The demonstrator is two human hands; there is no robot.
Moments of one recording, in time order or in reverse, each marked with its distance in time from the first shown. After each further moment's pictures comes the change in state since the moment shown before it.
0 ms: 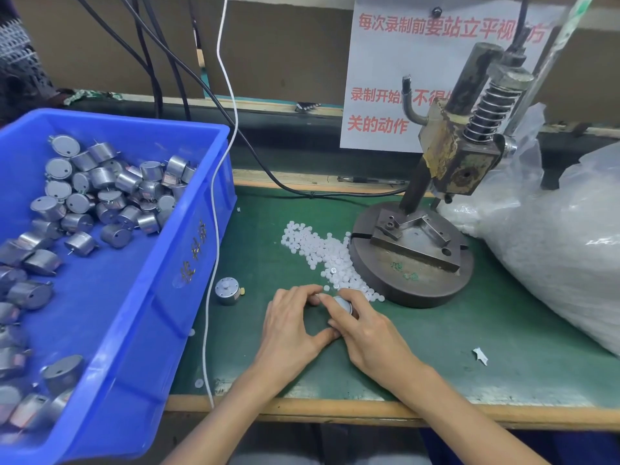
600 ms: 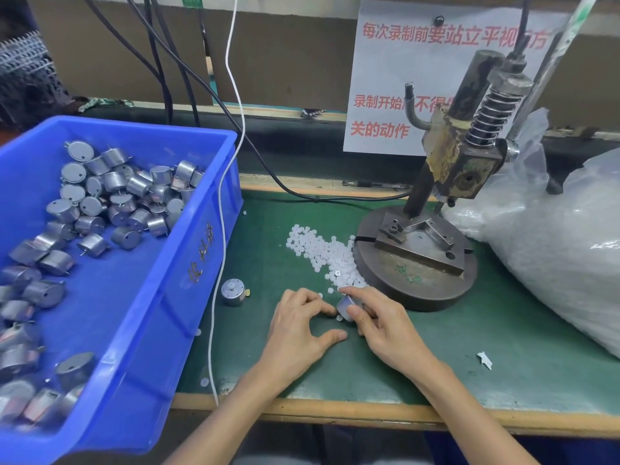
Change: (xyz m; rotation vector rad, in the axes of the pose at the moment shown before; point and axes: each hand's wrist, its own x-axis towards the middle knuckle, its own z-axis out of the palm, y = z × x) left_hand 0.002 0.002 -0.003 0.037 -0.087 0.053; right_hand 0.004 0.020 -0.003 0.464 0.063 0.243
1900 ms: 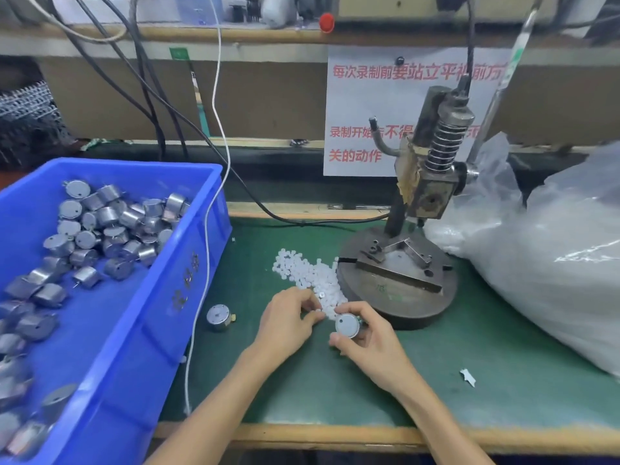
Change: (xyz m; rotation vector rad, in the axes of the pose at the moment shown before) left_hand 0.050 0.006 -0.001 0.087 -0.052 -0.142; right_hand -0.007 0.005 0.000 0.509 0.049 0.276
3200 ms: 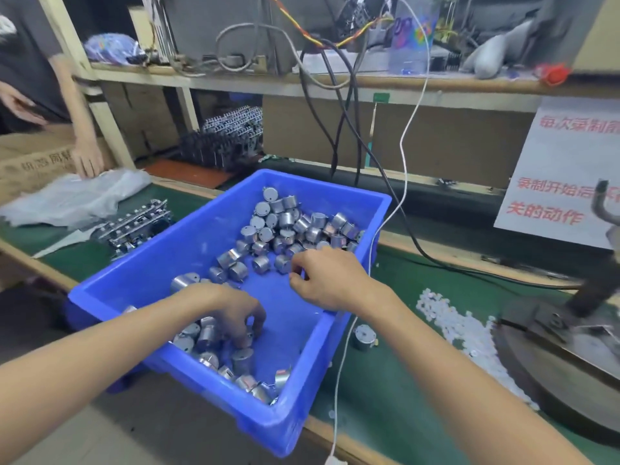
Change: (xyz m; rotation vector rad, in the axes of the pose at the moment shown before) left_hand -0.061 -0.138 -0.239 0.657 -0.791 -0.416; right_hand 0.098 -0.167 0.221 -1.027 -0.507 -0.648
